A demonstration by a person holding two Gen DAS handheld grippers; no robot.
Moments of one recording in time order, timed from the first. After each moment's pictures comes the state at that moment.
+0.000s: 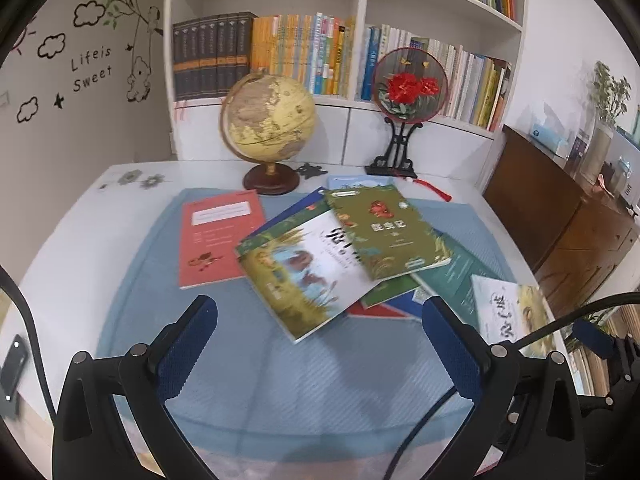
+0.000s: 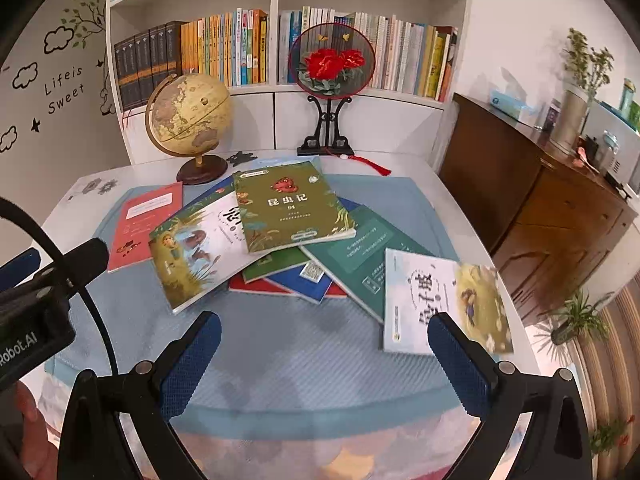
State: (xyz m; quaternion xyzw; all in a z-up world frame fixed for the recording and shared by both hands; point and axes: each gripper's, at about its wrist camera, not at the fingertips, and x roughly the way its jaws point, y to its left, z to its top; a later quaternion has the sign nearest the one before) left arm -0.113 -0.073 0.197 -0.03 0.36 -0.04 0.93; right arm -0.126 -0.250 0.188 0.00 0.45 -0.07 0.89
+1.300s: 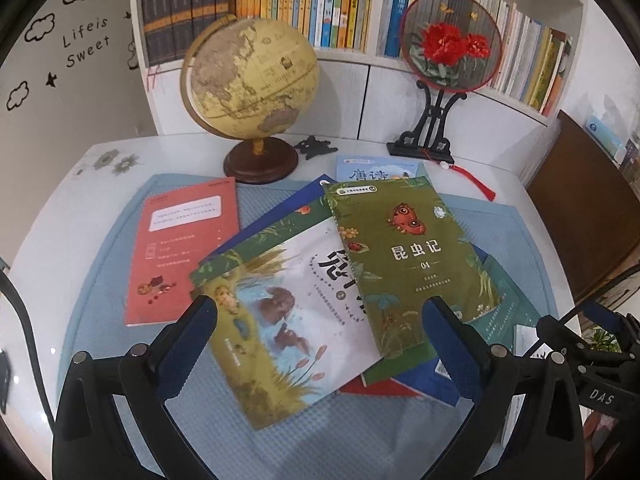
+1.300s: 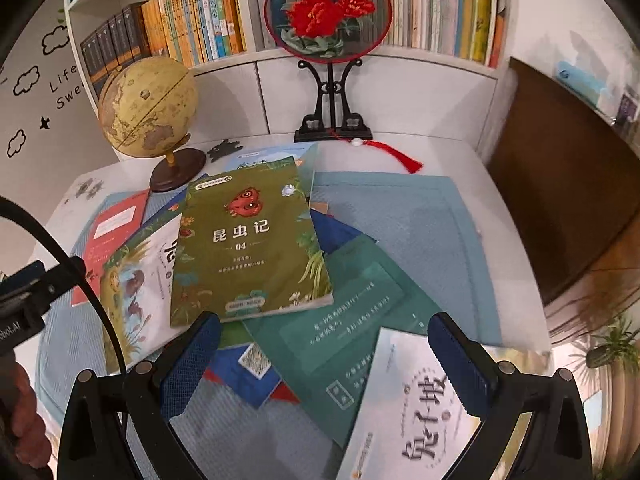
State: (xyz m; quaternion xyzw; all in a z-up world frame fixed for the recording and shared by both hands) left arm 0.042 -0.110 0.148 -0.04 0.43 0.00 0.90; right arm 0.041 -0.356 0.106 0.04 0.52 0.03 0.85
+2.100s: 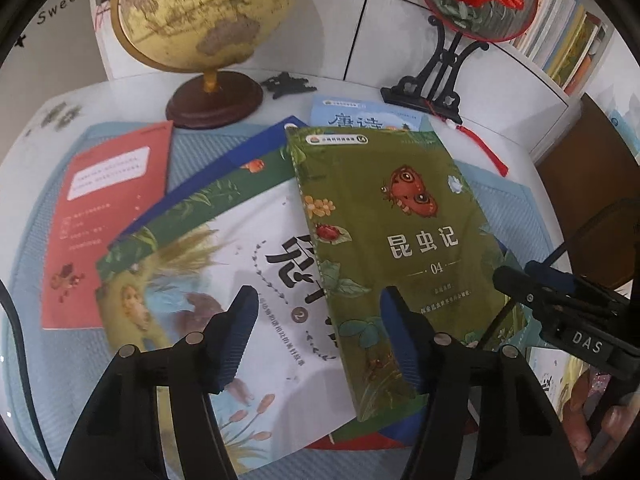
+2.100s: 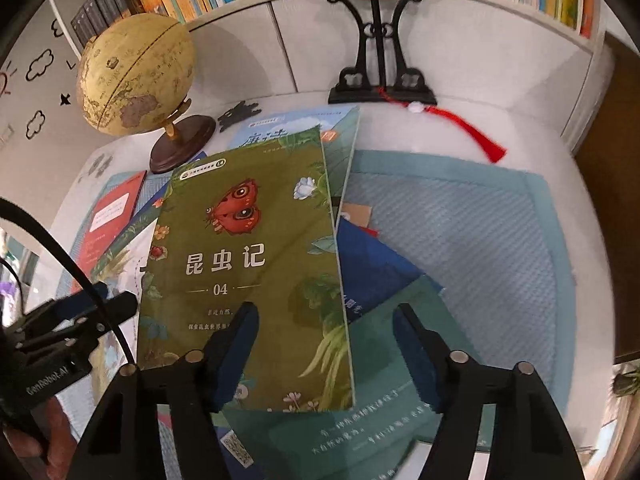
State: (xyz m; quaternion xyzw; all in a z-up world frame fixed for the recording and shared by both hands) left arm 0.114 -0.133 0.072 -0.08 0.51 -0.04 0.86; right arm 0.144 -0.360 0.023 0.07 0.58 0.12 0.80
